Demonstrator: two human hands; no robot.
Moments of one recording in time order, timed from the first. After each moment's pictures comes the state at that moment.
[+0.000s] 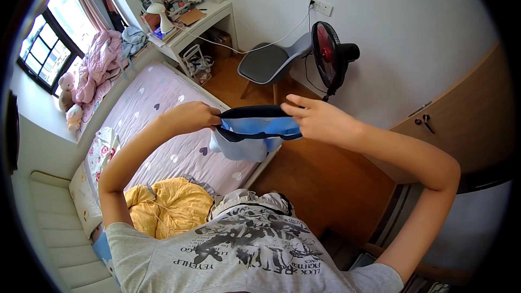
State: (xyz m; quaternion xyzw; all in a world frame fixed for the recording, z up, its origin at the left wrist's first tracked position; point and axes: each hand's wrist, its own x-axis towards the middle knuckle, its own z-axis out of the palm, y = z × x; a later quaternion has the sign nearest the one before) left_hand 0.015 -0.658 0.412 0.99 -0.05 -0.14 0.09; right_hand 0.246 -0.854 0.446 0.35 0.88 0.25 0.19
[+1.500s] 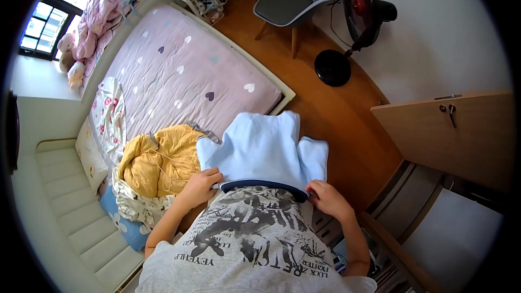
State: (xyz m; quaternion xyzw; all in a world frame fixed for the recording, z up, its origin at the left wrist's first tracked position) left_hand -0.117 -0.843 0.296 0.88 0.27 -0.04 0.40; right_hand 0.173 -1.028 0.293 0.67 0.53 -0.49 -0.19
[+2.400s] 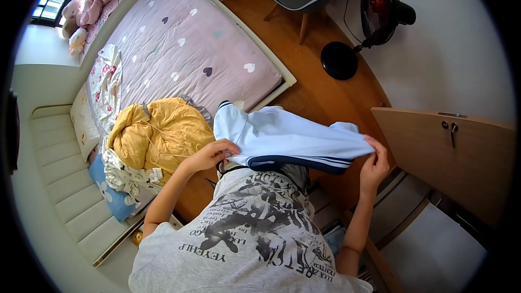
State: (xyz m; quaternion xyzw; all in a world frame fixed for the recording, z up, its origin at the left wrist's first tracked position) left_hand -0.077 -0.849 0.219 0.69 0.23 0.03 0.69; right_hand 0.274 -1.012 0.299 0.79 0.45 -0.04 -0.40
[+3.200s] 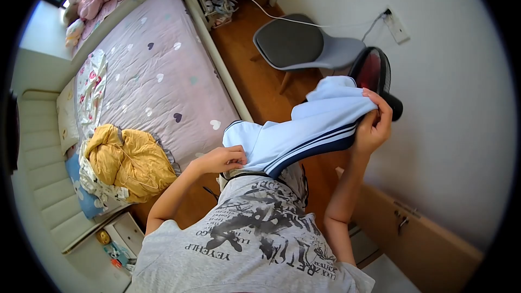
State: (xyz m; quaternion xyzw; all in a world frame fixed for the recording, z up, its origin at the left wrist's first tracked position) left_hand 0.160 -0.675 0.214 0.77 0.23 0.03 0.60; right_hand 0.482 -0.669 0.336 0.61 0.54 0.01 -0.58
